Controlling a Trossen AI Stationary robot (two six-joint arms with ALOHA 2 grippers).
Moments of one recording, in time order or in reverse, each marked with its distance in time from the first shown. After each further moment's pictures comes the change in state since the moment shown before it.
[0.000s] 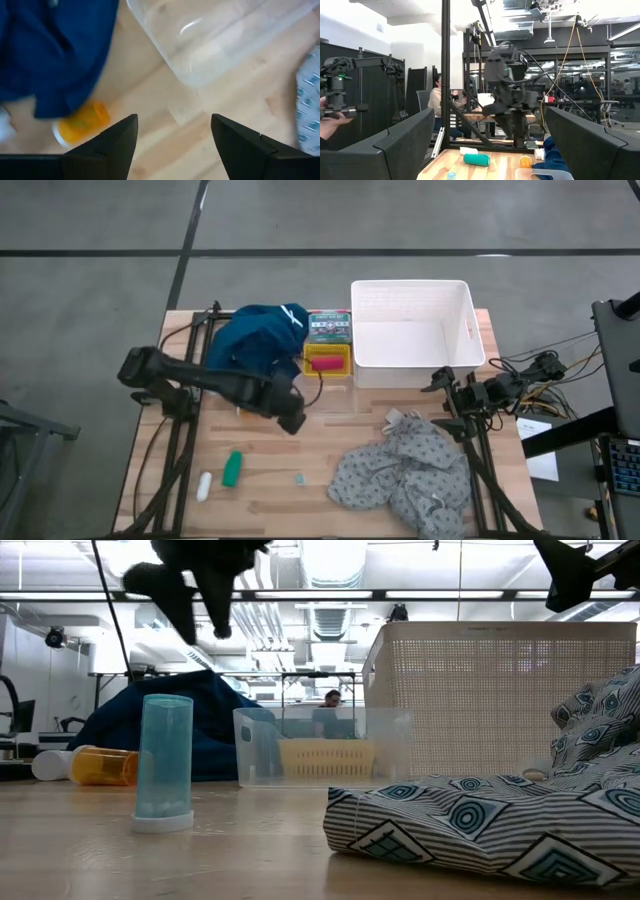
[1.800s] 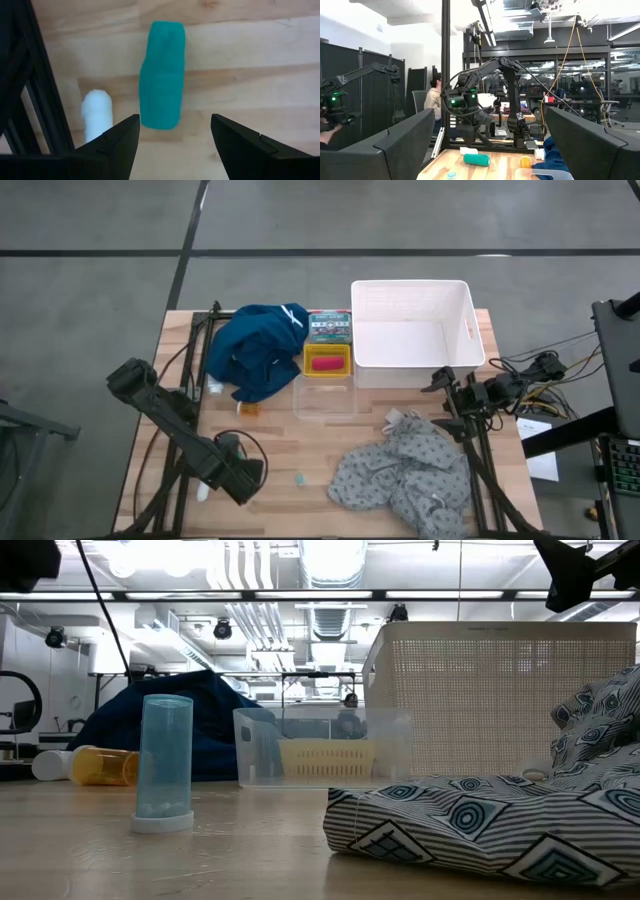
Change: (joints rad) left arm -0.514 0.001 -0.292 0.068 0.289 -1.030; right arm 0.000 0.000 0.000 0.000 0.000 0.000
